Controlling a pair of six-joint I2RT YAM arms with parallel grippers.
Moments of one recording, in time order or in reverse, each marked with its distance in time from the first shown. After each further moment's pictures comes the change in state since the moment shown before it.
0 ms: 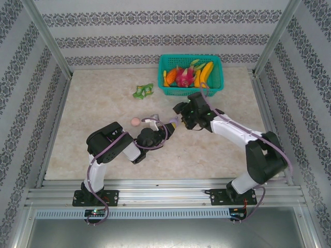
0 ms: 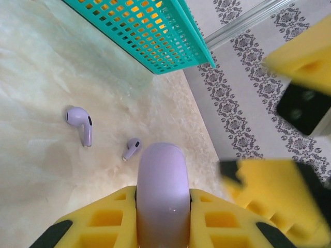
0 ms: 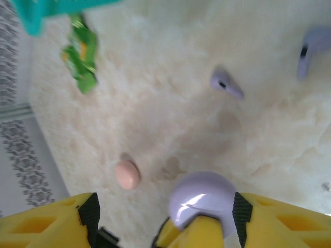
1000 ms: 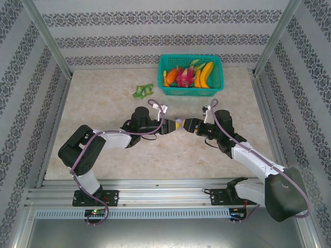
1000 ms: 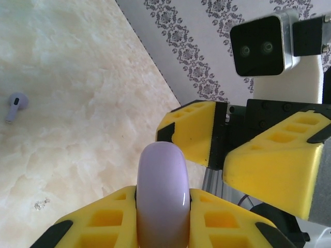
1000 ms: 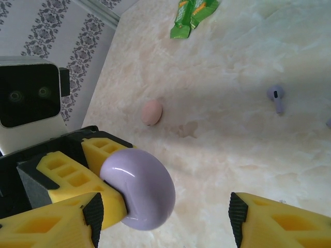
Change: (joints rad) left arm 0.143 -0.316 0.158 -0.612 0.683 0.251; right arm -0.120 -0.371 -0.475 0.409 -0.359 -0.617
